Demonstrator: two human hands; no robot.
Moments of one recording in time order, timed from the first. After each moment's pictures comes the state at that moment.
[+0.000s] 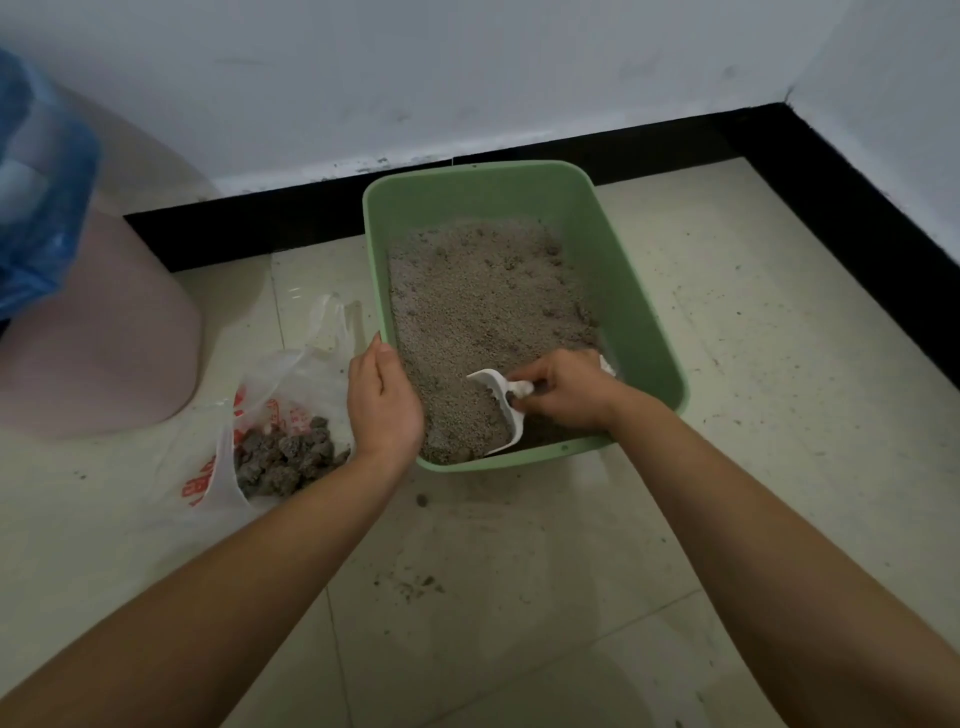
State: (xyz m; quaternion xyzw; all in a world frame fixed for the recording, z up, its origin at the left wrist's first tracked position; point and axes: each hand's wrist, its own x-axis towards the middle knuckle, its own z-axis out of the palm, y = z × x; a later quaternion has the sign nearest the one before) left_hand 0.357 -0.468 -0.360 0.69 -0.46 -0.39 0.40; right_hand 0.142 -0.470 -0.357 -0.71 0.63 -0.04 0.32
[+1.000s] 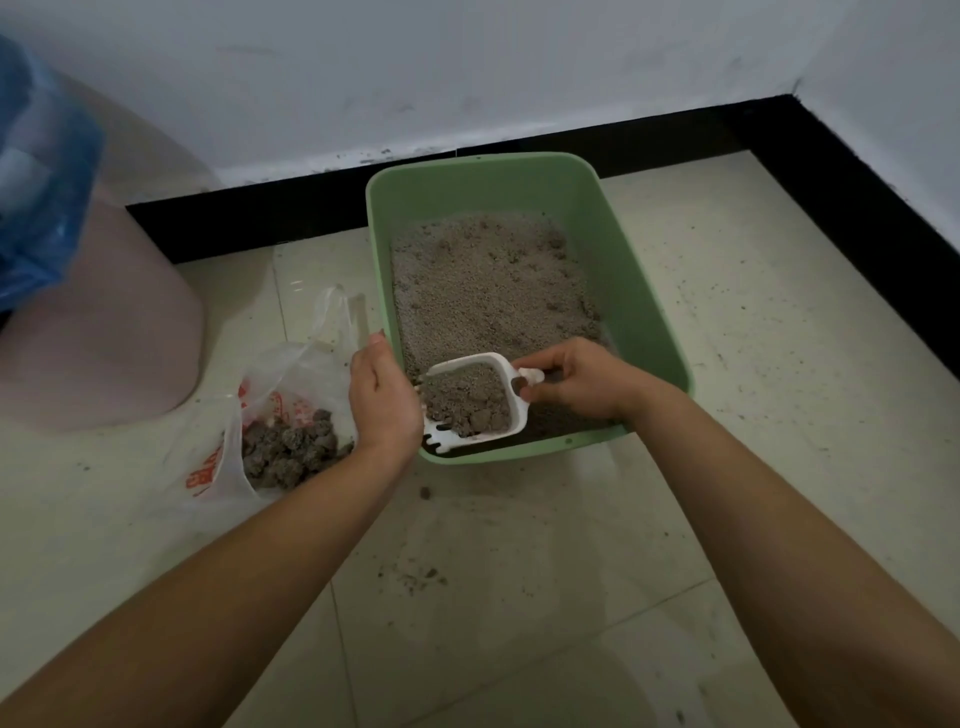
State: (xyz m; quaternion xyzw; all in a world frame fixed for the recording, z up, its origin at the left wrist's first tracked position) left_hand 0.357 -0.467 -0.357 0.69 -0.38 -0.43 0.43; right_hand 0.133 -0.467 -0.346 -0.64 0.60 -0.13 0.46
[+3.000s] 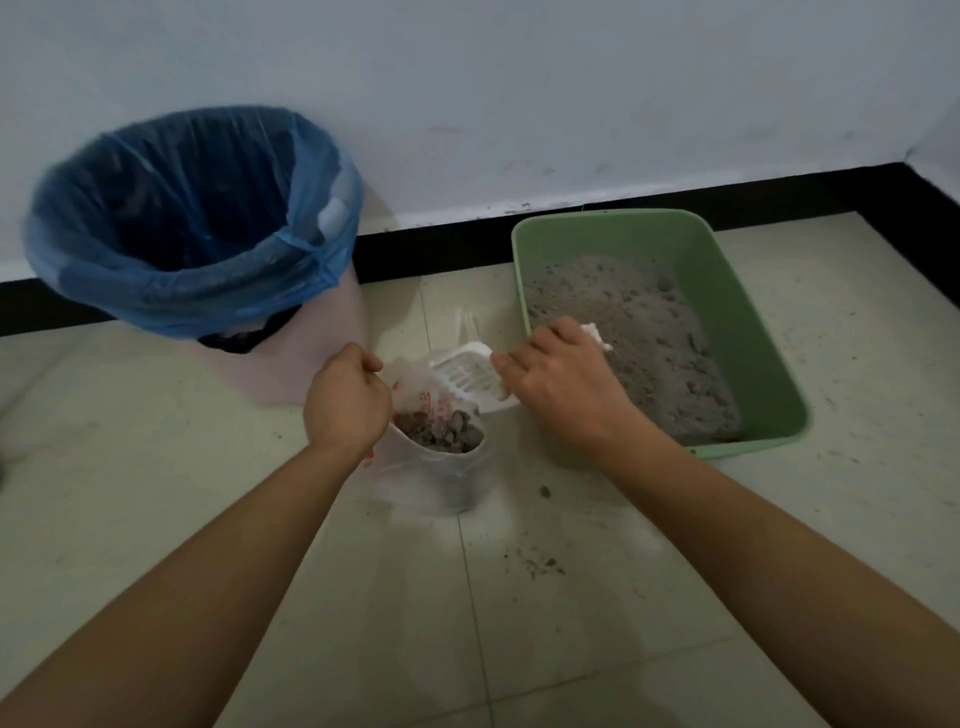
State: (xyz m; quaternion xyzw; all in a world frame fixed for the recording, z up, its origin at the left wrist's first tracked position) left_hand 0.545 -0.454 -0.302 0.77 -0.56 -0.17 0.25; right_hand 0.313 -0.448 -0.285 -0.87 0.45 0.00 -0.21
